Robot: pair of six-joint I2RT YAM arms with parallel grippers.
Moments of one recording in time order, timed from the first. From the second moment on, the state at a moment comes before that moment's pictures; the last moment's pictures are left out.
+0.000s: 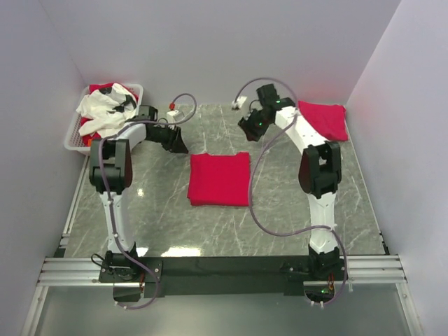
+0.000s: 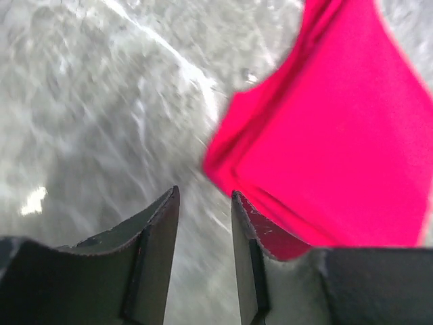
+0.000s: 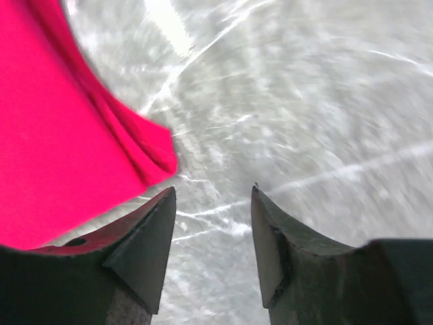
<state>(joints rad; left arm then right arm) -0.06 2.23 1.66 -0.53 0.91 0.44 0.32 2.21 1.99 -0.84 -0.33 -0.72</state>
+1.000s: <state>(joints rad) -0.21 1.74 0.90 -0.53 1.05 -0.10 0.57 1.96 1.20 -0.62 -0.84 -0.05</state>
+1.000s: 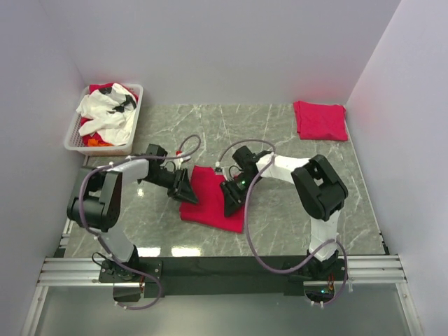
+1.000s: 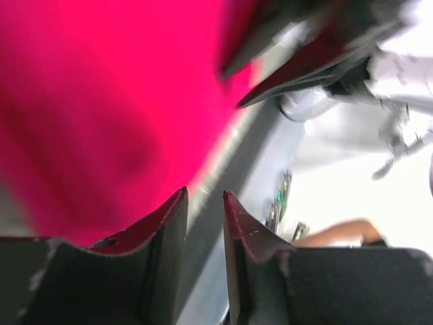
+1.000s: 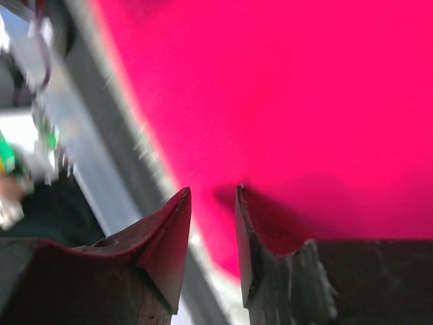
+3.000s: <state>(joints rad) -0.48 1.97 1.33 -0.54 0.87 1.12 0.46 2.39 1.77 -0.68 -0.99 -0.03</state>
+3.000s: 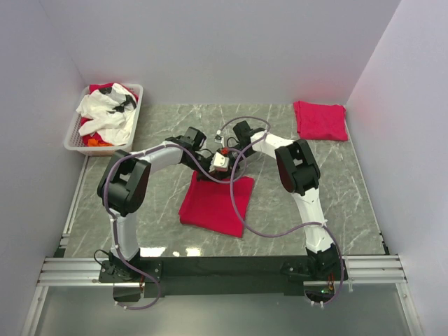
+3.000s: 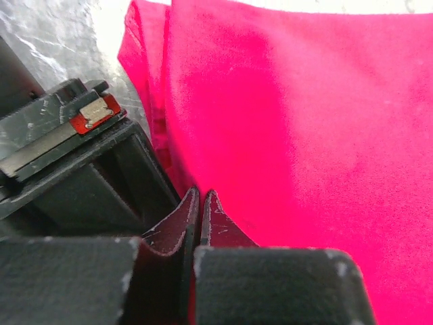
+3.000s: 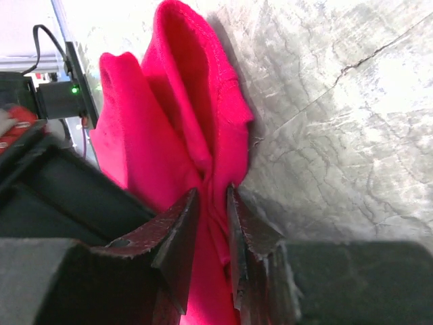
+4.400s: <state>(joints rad) -0.47 1.92 1.22 -0.18 0.82 1.11 0.36 2.41 1.92 -0.78 -0.82 -0.04</state>
